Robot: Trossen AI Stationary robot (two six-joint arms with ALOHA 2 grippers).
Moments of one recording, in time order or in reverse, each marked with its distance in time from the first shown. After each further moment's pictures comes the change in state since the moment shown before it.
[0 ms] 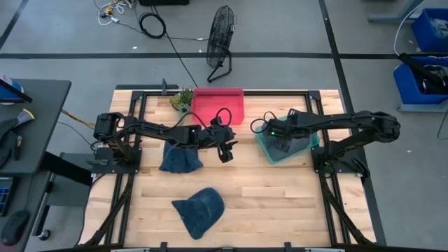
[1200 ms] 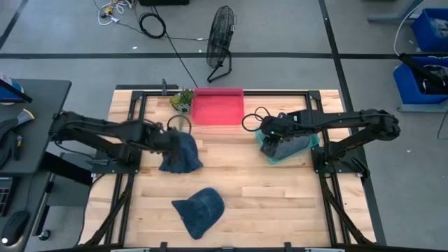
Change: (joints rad) left arm -0.144 -0.561 -0.117 -1.148 0.030 -0.542; right arm 0.150 0.000 0.269 0.057 -0.238 0.247
